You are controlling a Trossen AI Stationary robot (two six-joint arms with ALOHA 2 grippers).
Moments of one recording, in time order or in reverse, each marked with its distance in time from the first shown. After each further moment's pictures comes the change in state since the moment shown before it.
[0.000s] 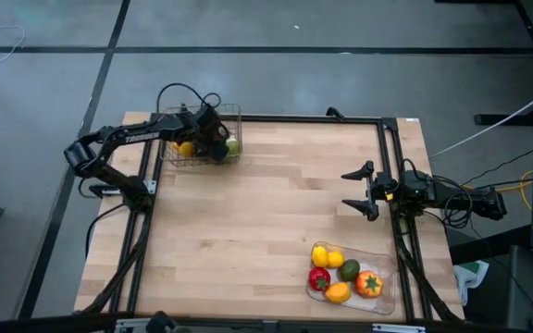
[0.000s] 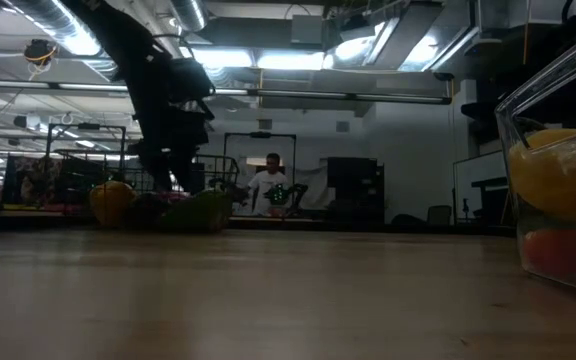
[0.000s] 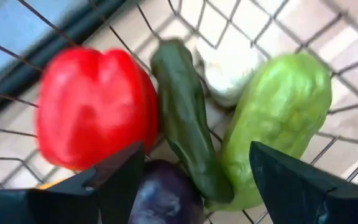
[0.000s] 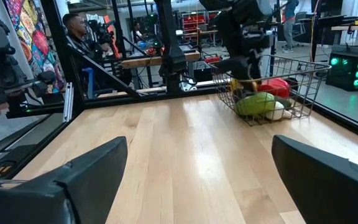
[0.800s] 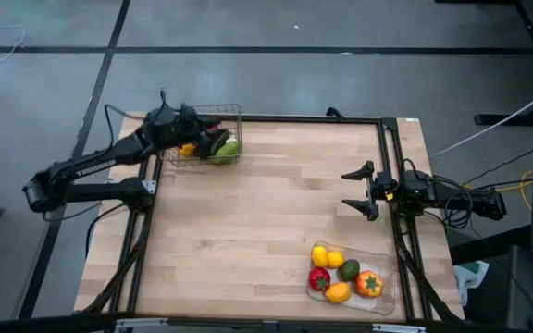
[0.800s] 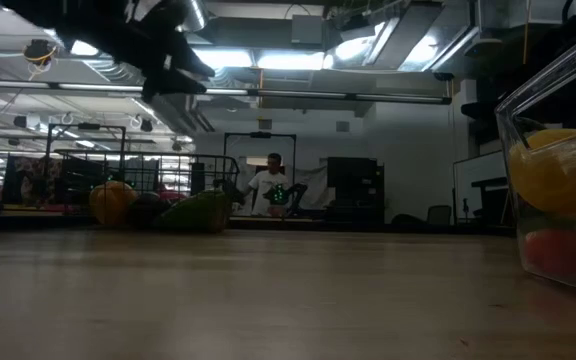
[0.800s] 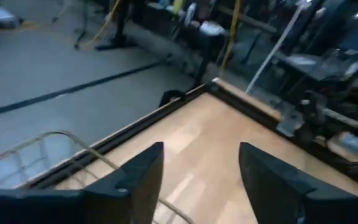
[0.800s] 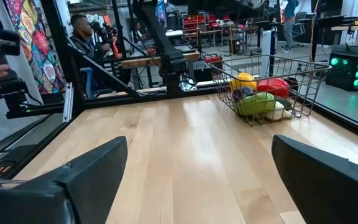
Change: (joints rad) left arm -0.072 -0.550 -0.227 0.557 0.248 -0.119; right arm 0.000 0.000 0.000 0.000 0.000 0.000
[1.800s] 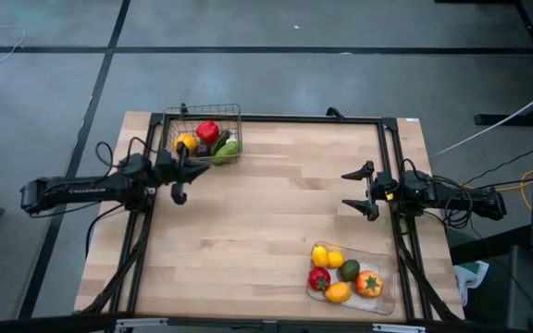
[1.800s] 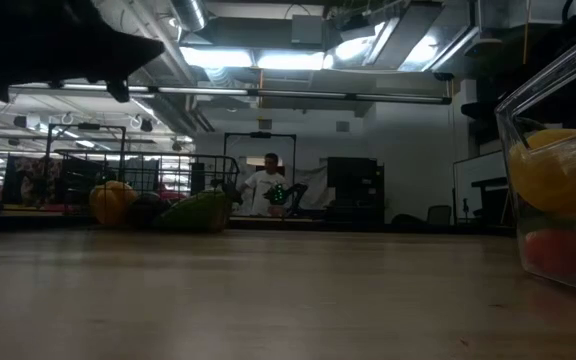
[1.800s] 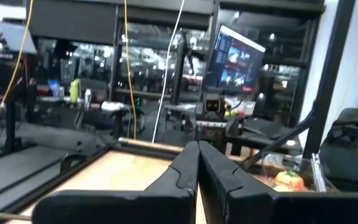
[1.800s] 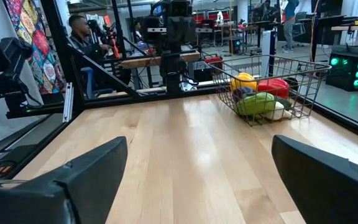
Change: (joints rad) left arm -0.352 -0.455 -0.581 0.589 0.002 0.136; right arm 0.000 0.000 0.000 0.000 0.000 0.000
